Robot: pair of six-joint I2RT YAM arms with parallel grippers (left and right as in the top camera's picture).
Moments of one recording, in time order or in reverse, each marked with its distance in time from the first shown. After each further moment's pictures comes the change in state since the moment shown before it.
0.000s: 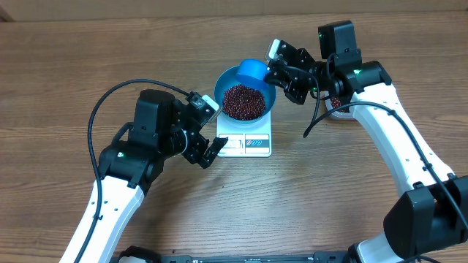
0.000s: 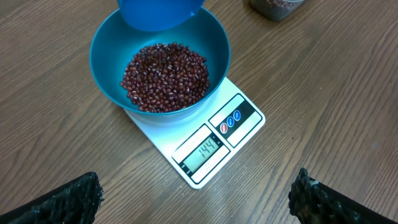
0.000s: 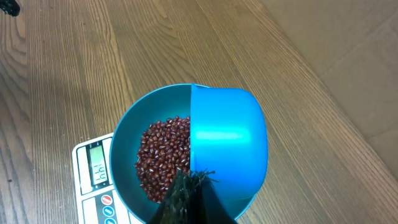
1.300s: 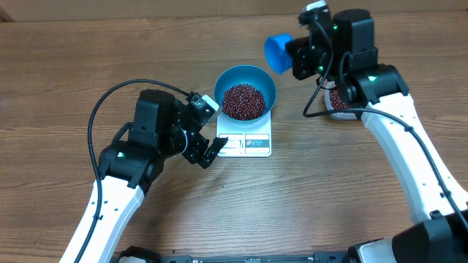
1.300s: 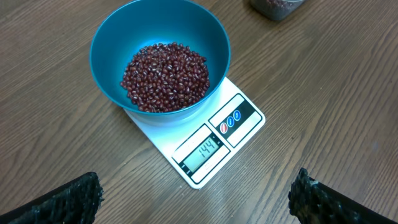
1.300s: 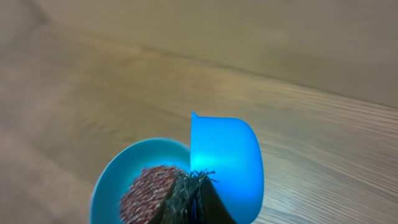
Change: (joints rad) left arm 0.000 0.000 0.000 0.000 0.000 0.000; right arm -0.001 -0.116 0.016 0.144 0.395 0.811
